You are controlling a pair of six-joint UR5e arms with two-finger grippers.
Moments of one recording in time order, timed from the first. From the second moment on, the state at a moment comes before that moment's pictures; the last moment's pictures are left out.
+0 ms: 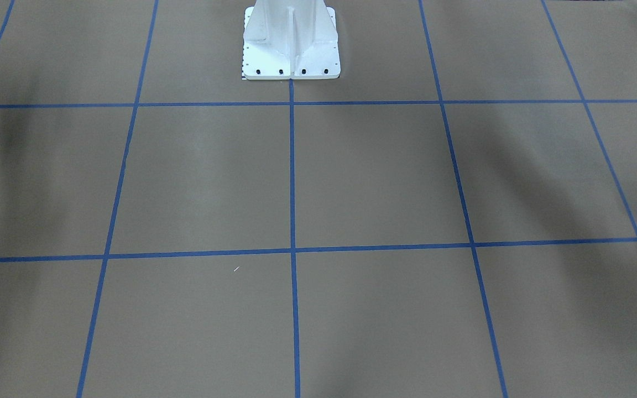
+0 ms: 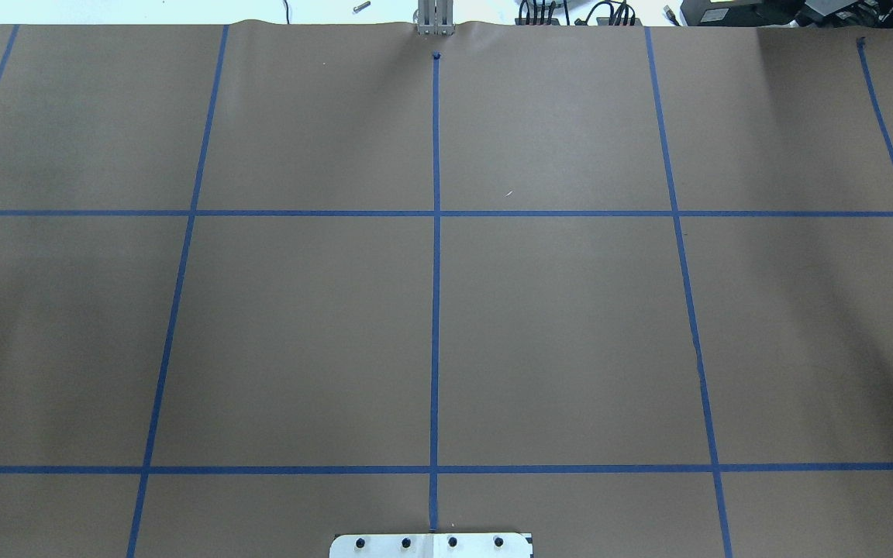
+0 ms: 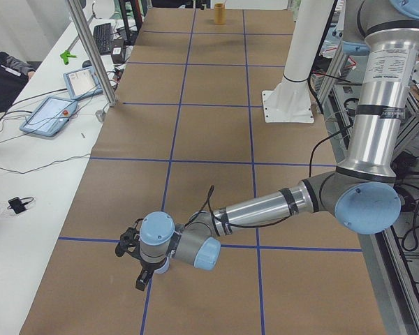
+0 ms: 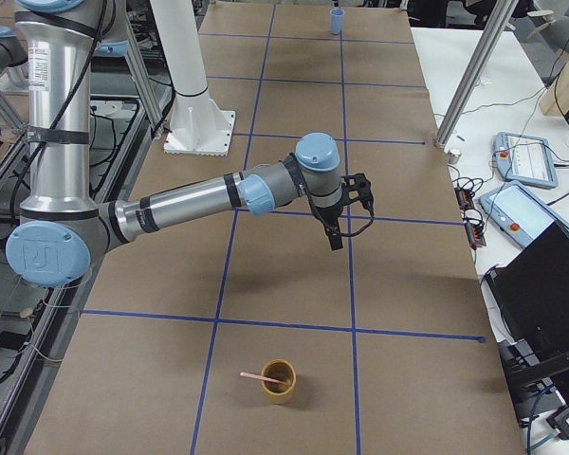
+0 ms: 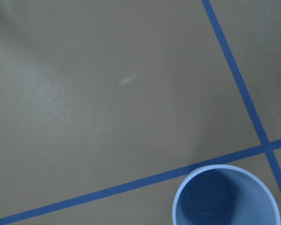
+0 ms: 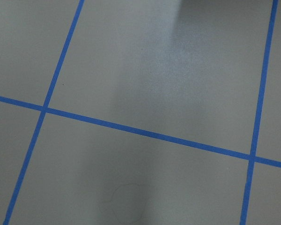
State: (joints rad) left arm -1.56 -1.70 -1.09 -2.24 -2.23 0.07; right arm 1.39 -1.64 1.93 -1.39 2.32 0.24
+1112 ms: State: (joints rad) left arm -1.49 -1.75 -0.98 -2.29 -2.22 0.07; right arm 1.38 -1.64 1.92 -1.38 2.30 0.23
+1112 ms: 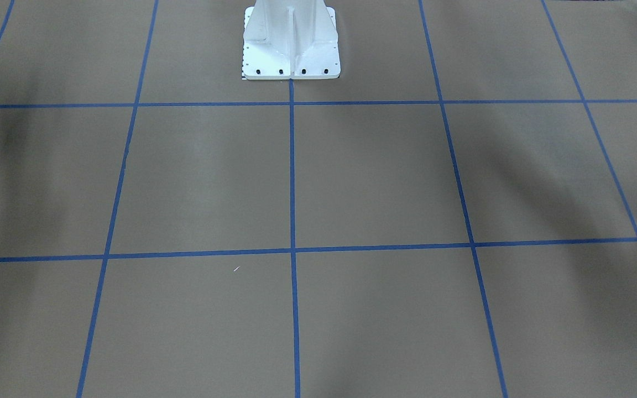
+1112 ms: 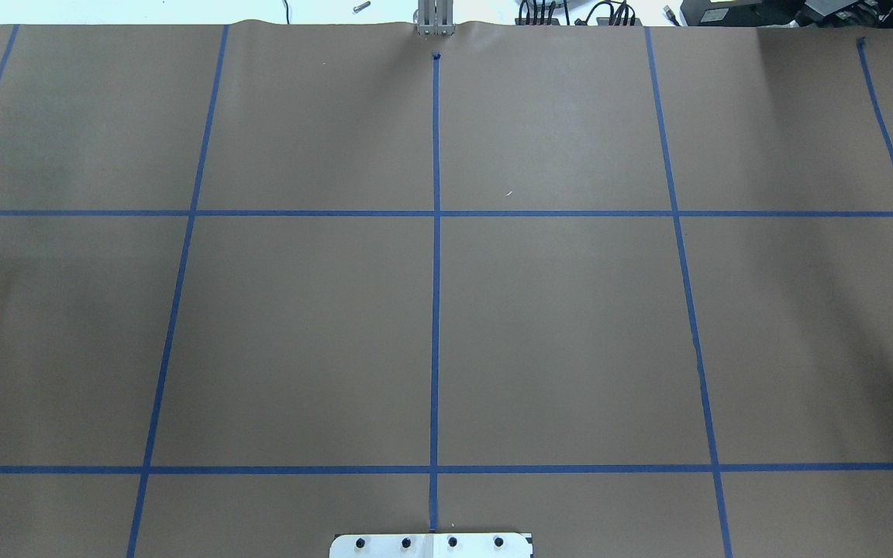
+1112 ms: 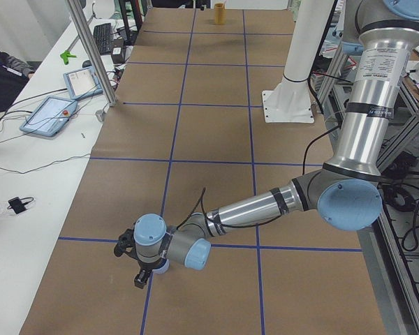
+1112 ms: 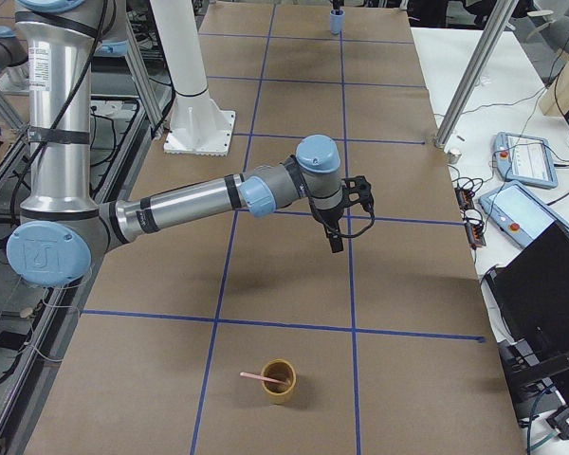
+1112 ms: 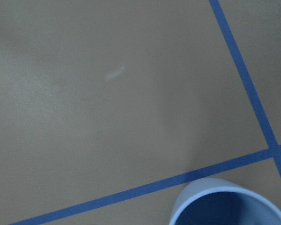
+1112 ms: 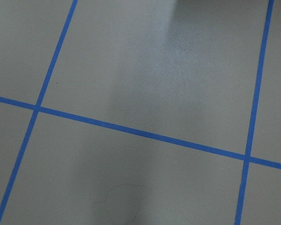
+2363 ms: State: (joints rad) left arm -1.49 -1.74 -1.54 -1.85 -2.45 -0.12; right arm 1.38 -1.64 1.92 -1.35 2.30 0.24
